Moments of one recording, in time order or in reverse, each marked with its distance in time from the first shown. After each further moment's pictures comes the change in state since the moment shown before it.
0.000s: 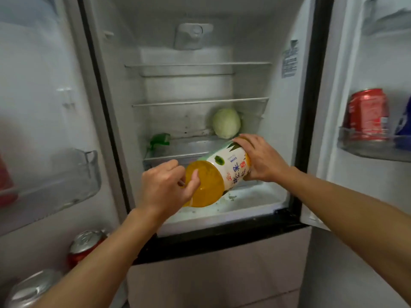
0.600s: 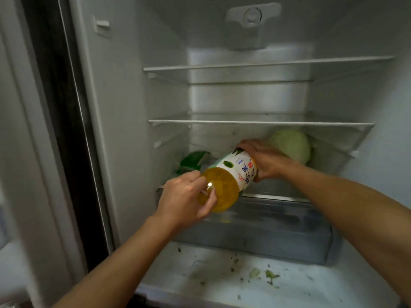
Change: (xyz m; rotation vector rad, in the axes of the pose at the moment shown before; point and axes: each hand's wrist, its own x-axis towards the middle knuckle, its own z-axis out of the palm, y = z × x) left_hand 0.049 -0.090 0.162 0.181 -0.151 -0.092; right_hand 0.262 0.087 0.151 0.120 -0.135 -0.396
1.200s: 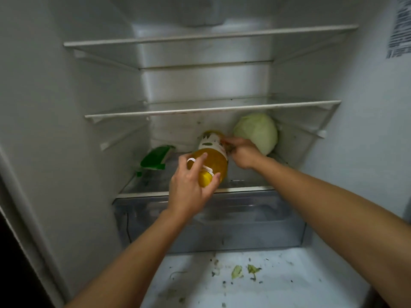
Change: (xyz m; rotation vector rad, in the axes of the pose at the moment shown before) left_hand 0.029 0.008 0.111 -0.232 -0.143 -0.344; right_hand 0.004 0.023 0.048 0.610 0.112 0.525
